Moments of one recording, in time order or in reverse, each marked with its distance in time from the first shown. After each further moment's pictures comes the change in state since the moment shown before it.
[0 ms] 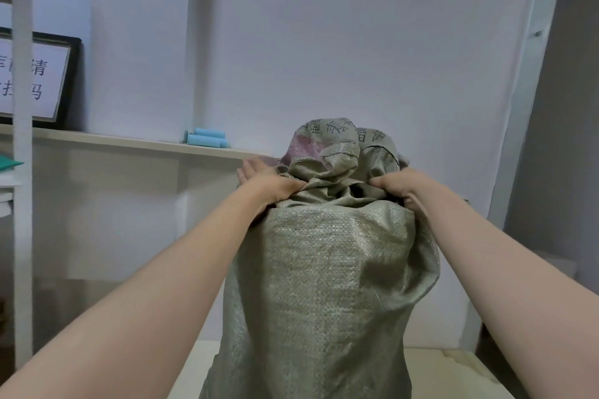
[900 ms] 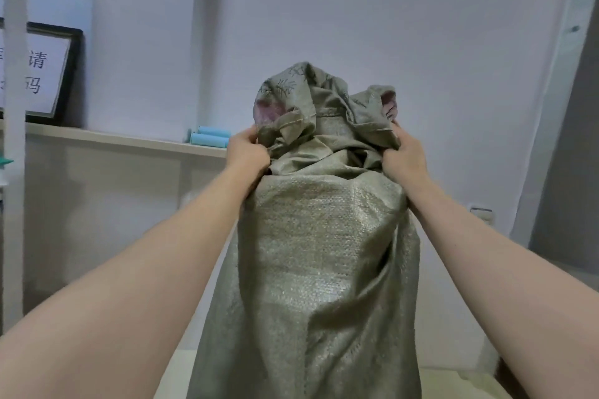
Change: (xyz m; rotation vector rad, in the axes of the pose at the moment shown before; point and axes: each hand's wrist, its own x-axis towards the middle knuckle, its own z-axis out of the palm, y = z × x) left_hand 0.052 -0.008 -0.023 -0.722 0.296 0.184; right_hand 0.044 -0.025 0.036 -0.053 0.258 -0.691
